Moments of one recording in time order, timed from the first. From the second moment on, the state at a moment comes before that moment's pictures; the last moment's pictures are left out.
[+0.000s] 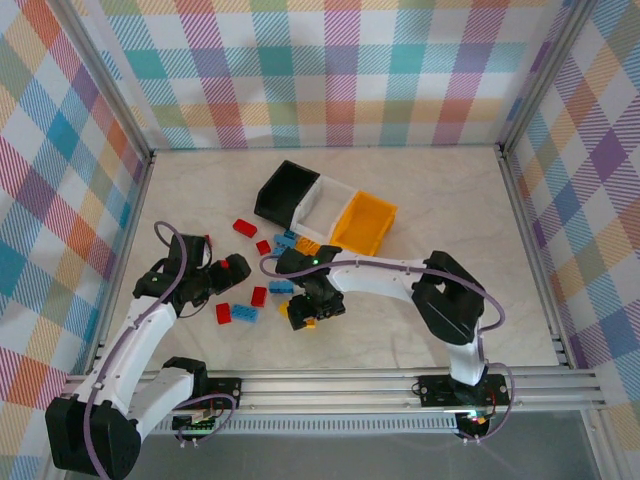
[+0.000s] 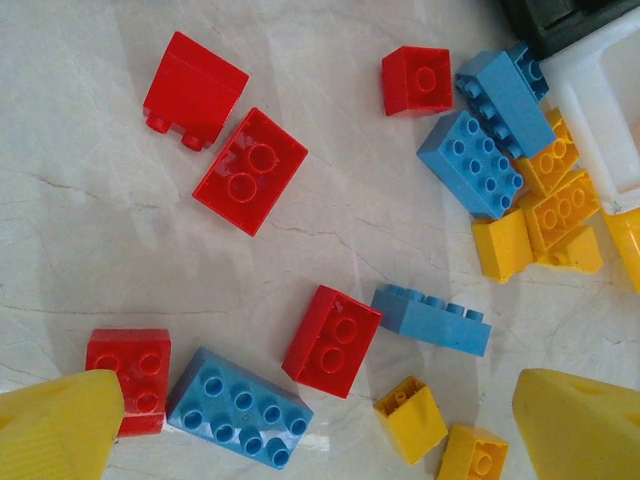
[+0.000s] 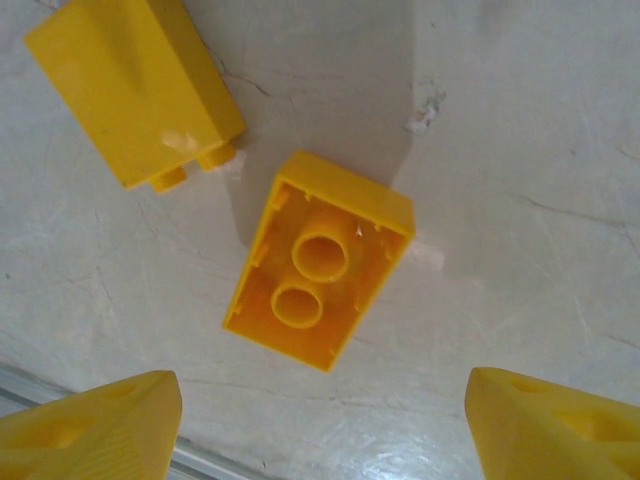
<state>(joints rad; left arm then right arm) -0.17 0.92 0.71 -0.77 0.13 -0.65 1.08 1.94 1.42 -0.95 -0.15 0.65</state>
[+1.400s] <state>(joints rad) -0.17 0.95 0.71 -0.79 0.14 -0.66 0.75 1.77 1.59 -1.09 0.00 0.60</state>
